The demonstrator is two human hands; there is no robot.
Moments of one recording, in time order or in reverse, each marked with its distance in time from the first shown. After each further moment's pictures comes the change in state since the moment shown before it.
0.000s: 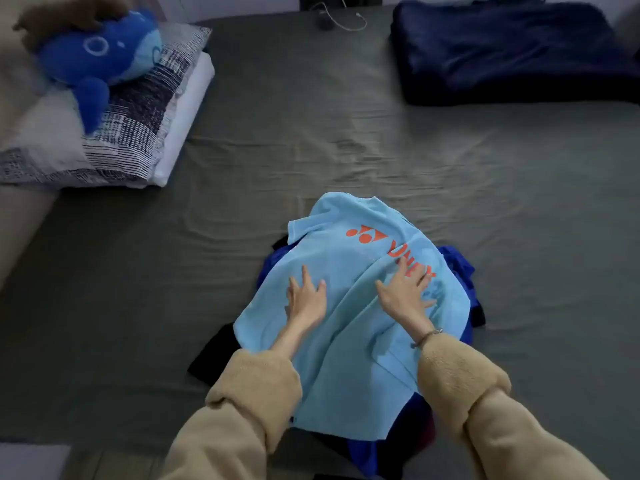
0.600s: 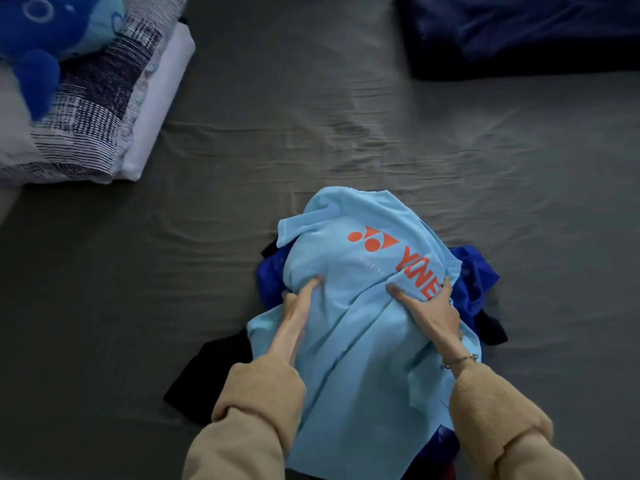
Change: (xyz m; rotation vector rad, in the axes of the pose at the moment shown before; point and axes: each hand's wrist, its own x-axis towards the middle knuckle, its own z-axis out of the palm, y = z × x) left_hand 0.095 -0.018 0.032 -0.727 0.067 -0.346; right_hand 0.070 0.059 0.017 0.329 0.086 0.215
